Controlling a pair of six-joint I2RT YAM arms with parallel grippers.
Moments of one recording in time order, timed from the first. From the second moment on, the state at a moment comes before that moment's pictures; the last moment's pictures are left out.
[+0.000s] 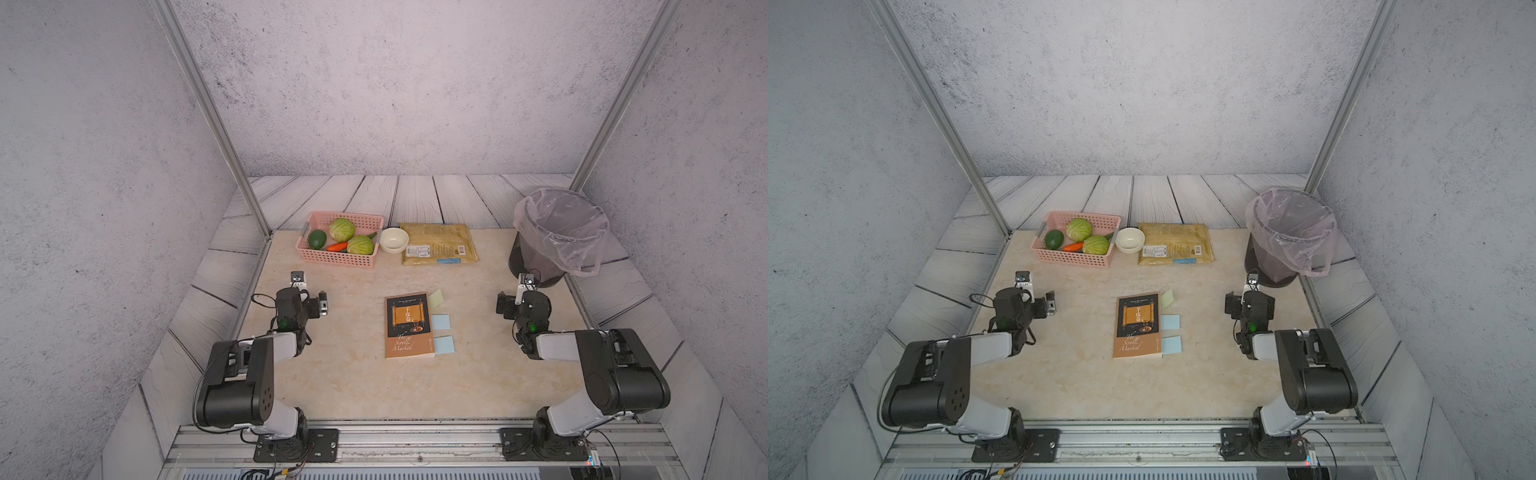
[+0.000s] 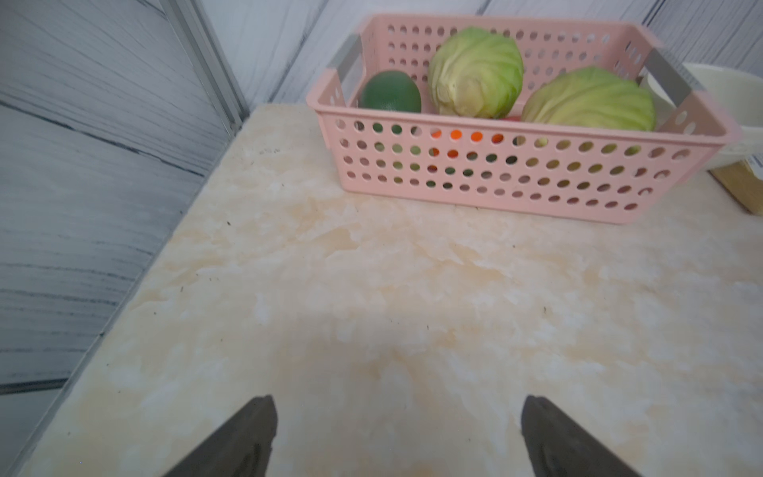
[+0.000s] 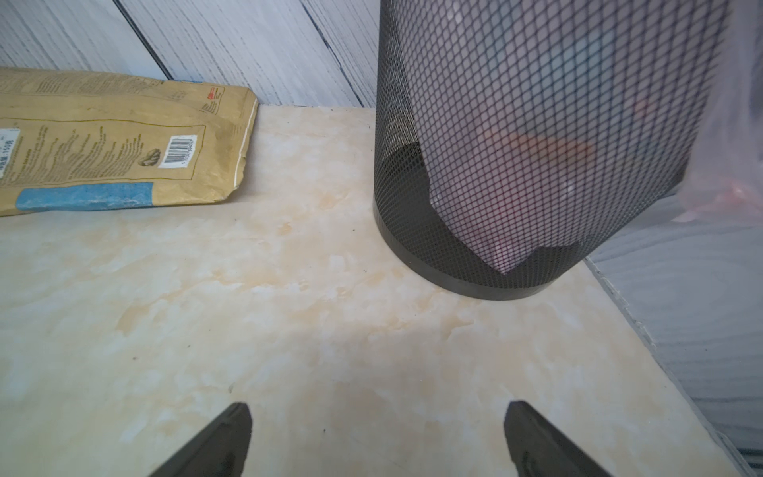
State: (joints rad) left arm 0.04 1.45 0.52 0.44 0.02 0.02; right arm 0.07 1.53 0.43 0.66 0.23 0.00
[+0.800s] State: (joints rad) left arm 0.04 1.10 0.91 -0.84 0.43 0.27; right arm 0.51 1.31 1.01 -0.58 -0.20 0.48
